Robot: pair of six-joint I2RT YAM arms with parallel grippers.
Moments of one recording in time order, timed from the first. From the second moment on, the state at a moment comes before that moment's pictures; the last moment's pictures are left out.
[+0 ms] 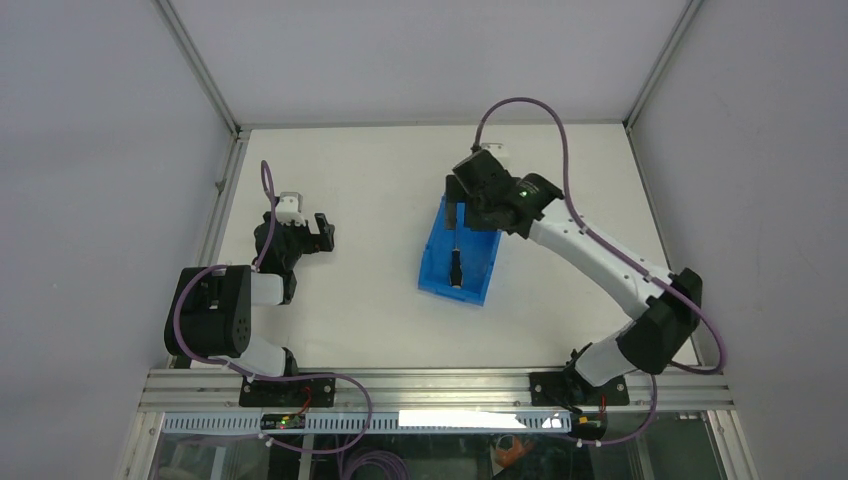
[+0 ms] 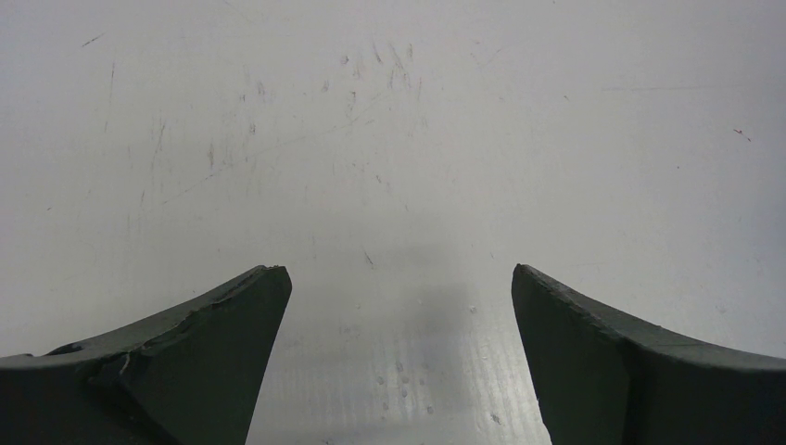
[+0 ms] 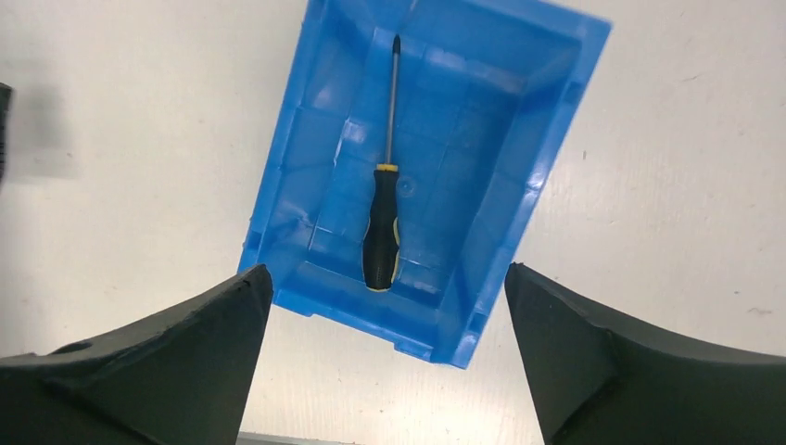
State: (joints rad) left arm 0.03 1.52 0.35 0.86 0.12 -0.07; right arm 0.78 1.54 1.48 -0.95 0.36 0.65
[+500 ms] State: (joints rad) left arm 0.03 1.52 0.35 0.86 0.12 -0.07; right arm 0.50 0.96 0.95 -0.68 0.34 0.42
